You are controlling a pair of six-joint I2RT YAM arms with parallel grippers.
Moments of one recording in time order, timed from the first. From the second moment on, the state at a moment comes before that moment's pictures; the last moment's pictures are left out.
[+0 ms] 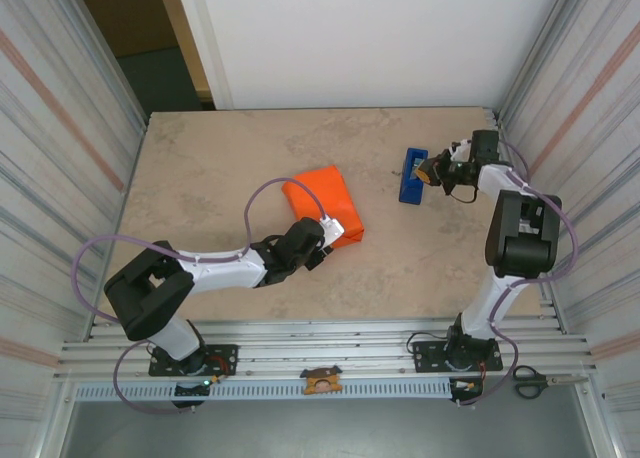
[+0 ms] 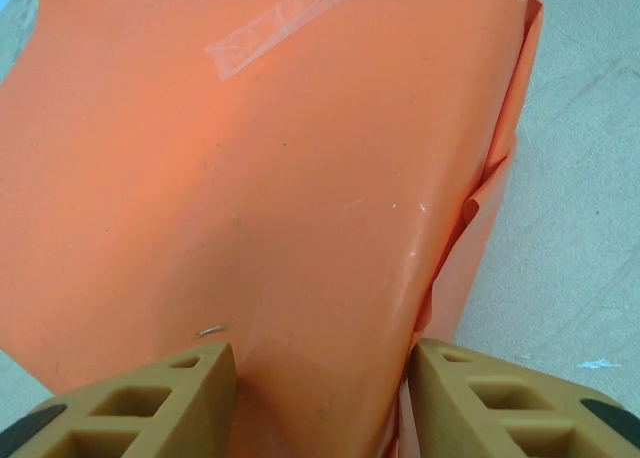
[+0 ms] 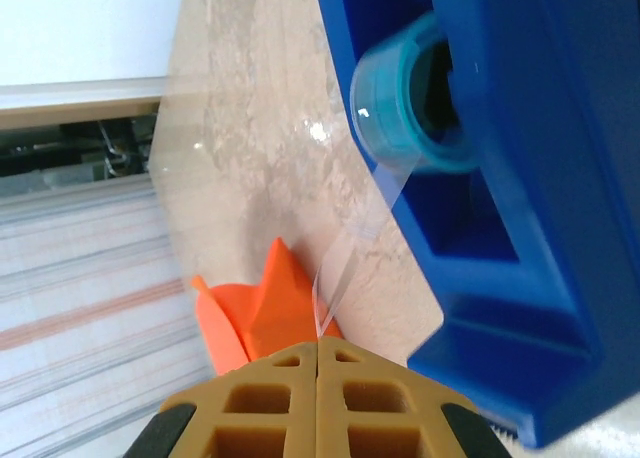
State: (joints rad) left arm -0.93 1.58 0.75 0.11 -0.31 0.23; right arm -0.15 1.85 1.23 -0.32 -0.81 0.76
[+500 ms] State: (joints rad) left arm -0.93 1.58 0.75 0.13 -0.31 0.23; right arm -0.15 1.67 0.97 -0.29 -0.82 0.77
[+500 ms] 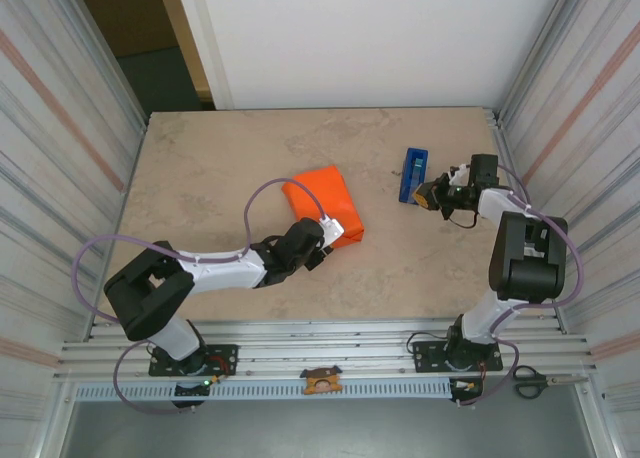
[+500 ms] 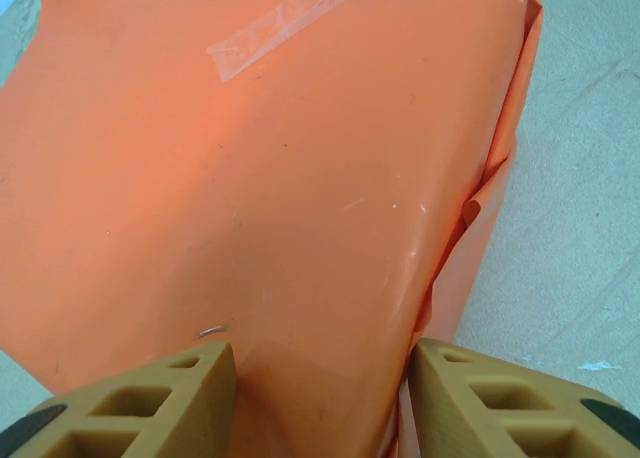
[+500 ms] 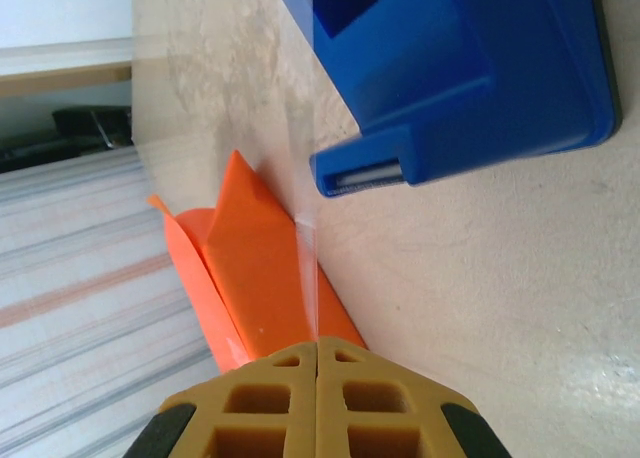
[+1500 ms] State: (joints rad) left arm -0.93 1.58 0.74 0.13 -0.31 0.21; right arm -0.14 1.73 0.87 -0.18 -0.71 0.73
